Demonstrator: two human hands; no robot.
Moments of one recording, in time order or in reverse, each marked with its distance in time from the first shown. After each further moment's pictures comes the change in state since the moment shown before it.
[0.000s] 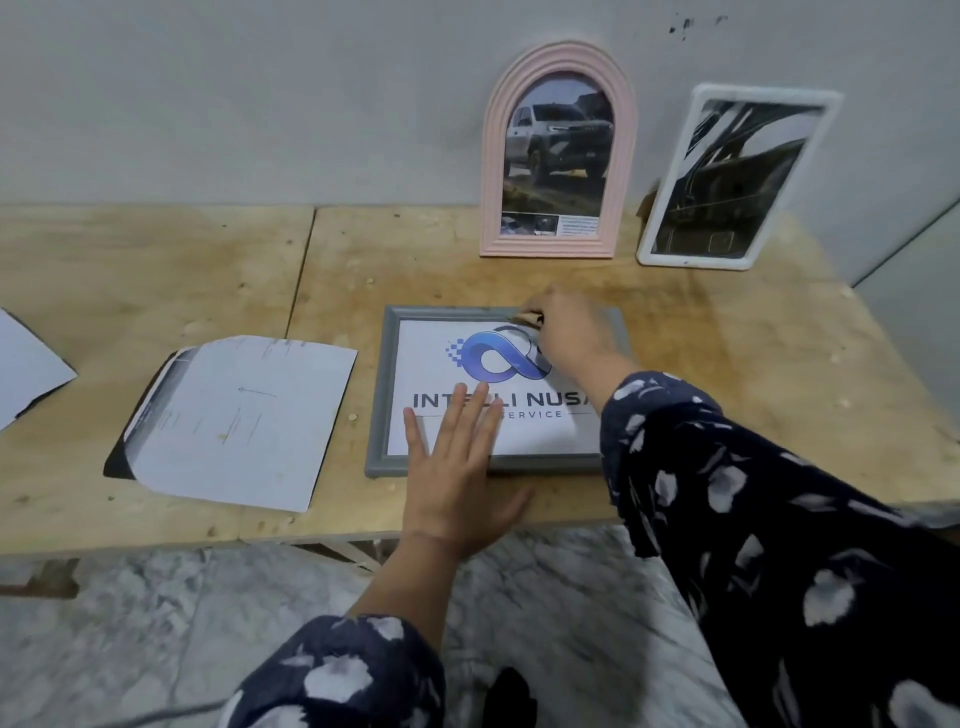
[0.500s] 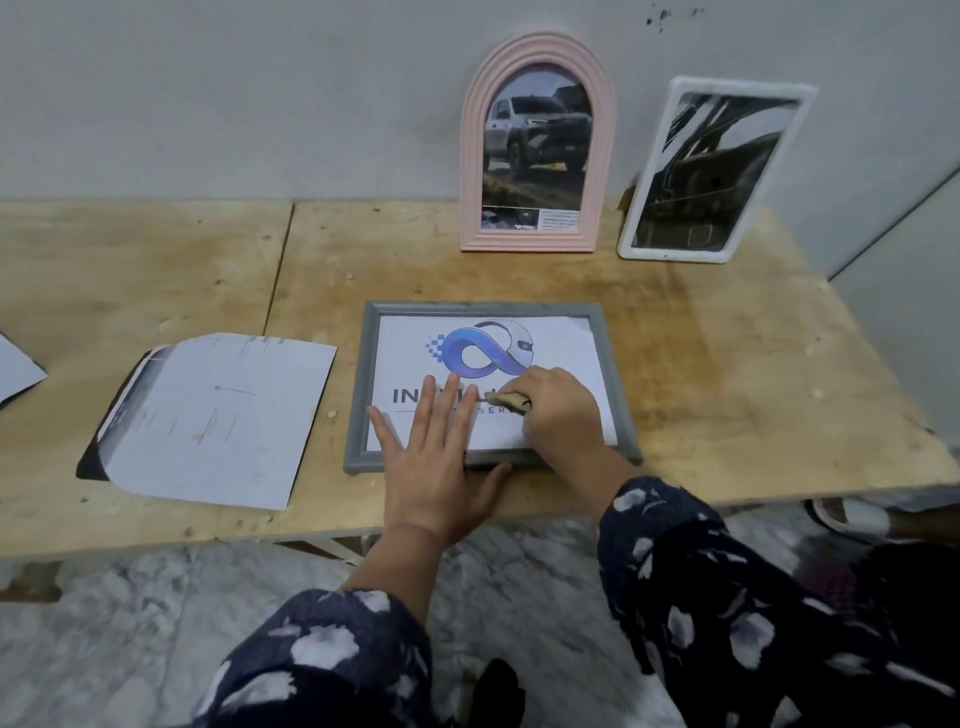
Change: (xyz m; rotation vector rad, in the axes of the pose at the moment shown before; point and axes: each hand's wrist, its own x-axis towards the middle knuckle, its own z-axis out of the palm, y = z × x) left_hand 0.005 0.002 0.003 0.072 -0.005 -0.105; right_hand -0.086 0.016 0.051 0.129 0.103 -0.068
